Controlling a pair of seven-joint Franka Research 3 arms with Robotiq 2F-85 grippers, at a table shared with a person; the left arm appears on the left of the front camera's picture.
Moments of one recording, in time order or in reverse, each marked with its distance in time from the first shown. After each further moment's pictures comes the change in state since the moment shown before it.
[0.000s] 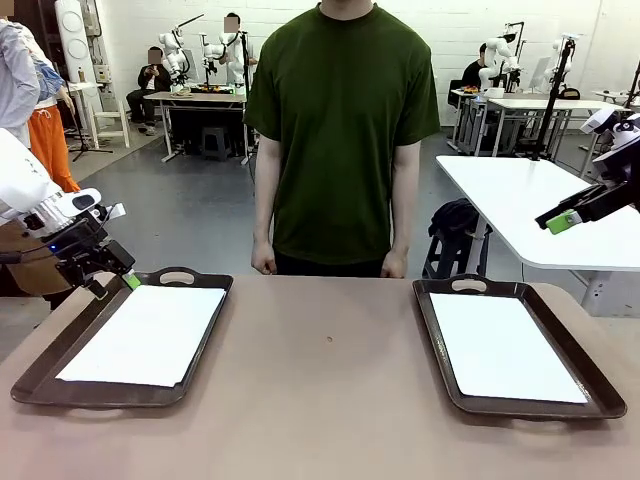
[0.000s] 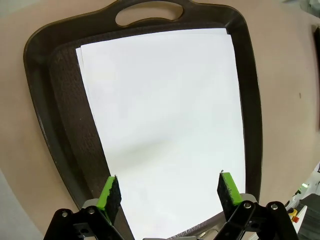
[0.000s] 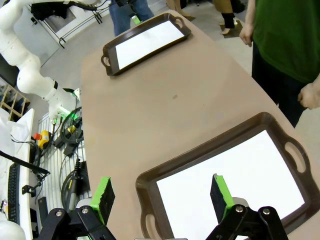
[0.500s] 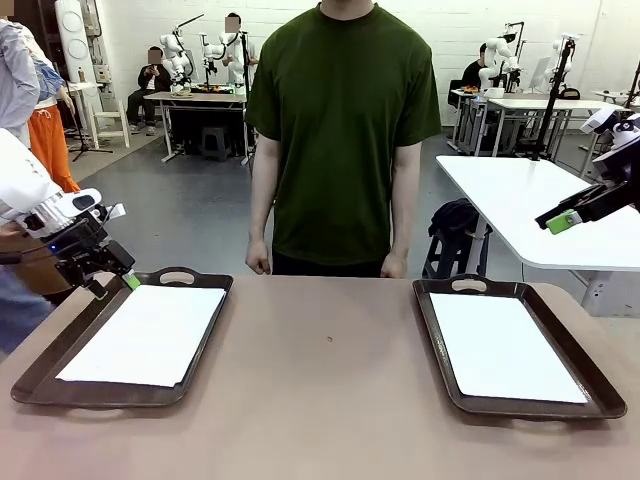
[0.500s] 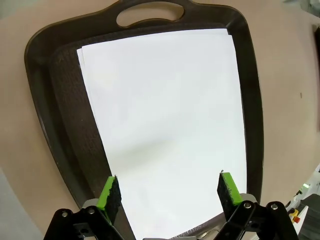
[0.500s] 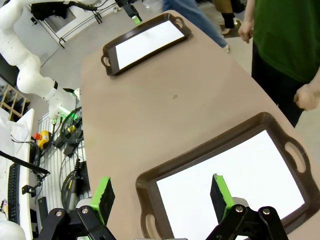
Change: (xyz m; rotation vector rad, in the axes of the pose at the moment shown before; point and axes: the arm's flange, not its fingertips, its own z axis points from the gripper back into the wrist) left arm 0.000 0.001 0.000 0.005 -0.003 -0.003; right arm 0.000 0.000 0.000 0.000 0.000 0.000
